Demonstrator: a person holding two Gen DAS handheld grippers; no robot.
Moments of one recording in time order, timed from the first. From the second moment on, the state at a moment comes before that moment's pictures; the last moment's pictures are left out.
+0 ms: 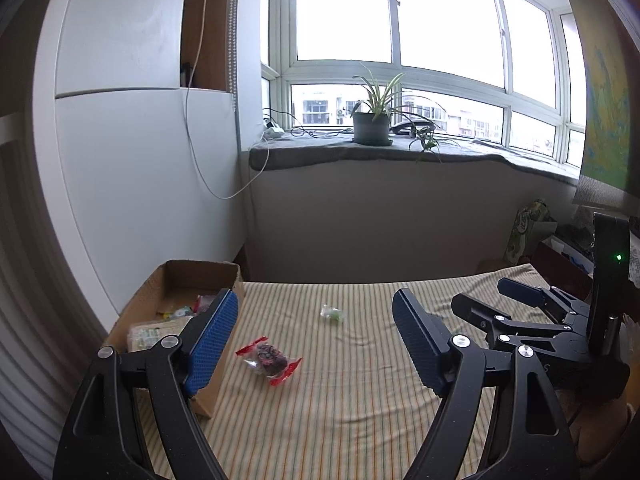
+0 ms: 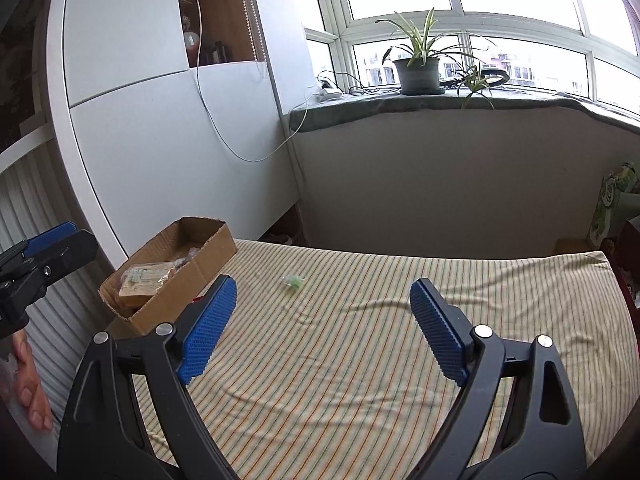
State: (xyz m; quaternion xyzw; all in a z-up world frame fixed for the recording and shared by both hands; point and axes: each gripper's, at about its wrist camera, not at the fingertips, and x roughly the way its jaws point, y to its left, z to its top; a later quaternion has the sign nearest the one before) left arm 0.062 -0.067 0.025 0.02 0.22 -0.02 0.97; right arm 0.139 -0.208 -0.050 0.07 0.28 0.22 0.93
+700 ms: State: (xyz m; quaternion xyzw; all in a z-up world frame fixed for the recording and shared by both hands) left arm 0.139 -0.016 -0.096 -0.09 0.38 0.00 0.92; right arm 0.244 -0.116 -0.139 -0.03 0.40 0.25 0.88
